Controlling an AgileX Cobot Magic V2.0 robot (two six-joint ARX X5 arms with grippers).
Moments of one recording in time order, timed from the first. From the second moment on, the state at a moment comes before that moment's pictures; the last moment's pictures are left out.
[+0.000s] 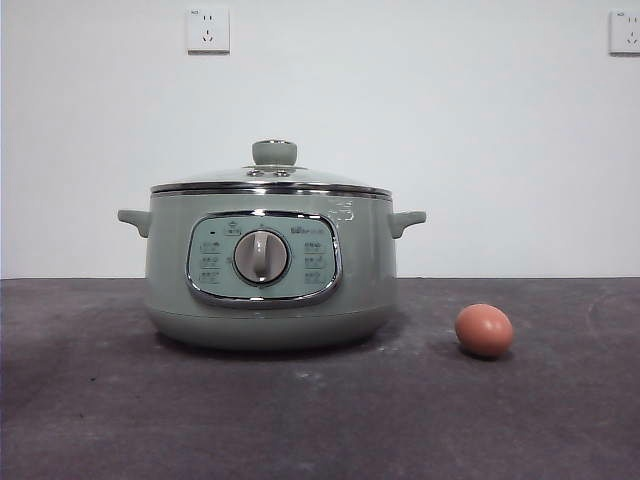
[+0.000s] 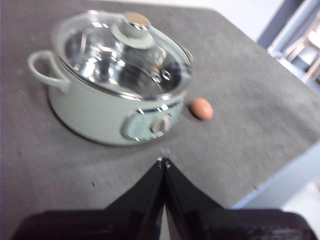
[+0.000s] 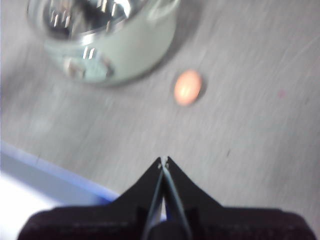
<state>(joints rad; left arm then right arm) -0.01 0.48 0.80 -0.87 0.64 0.00 0.08 0.70 1.04 -1.17 -0.39 -0.13</state>
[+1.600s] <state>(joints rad) -0.01 0.51 0.85 -0.99 0.66 0.09 0.28 1.27 1.08 -0.79 -0.33 0.00</state>
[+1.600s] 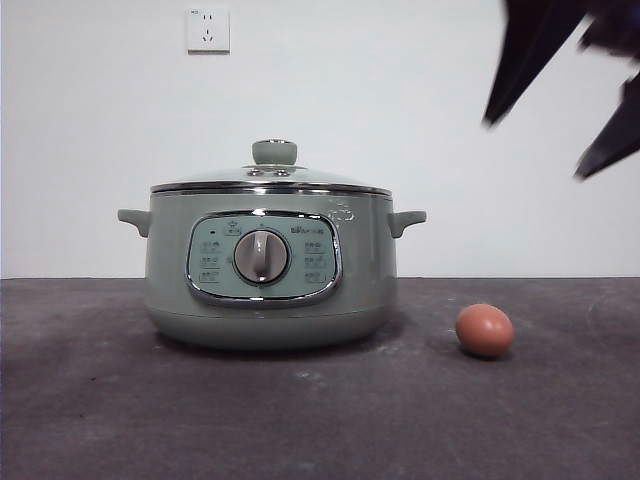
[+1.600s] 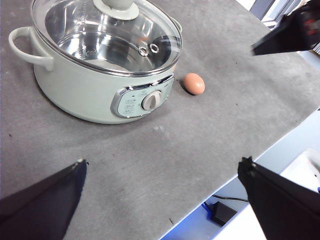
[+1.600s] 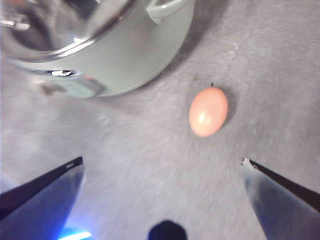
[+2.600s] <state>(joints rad) -0.01 0.51 0.85 -0.99 0.66 0.09 0.37 1.73 1.08 -0.50 -0.10 0.05</state>
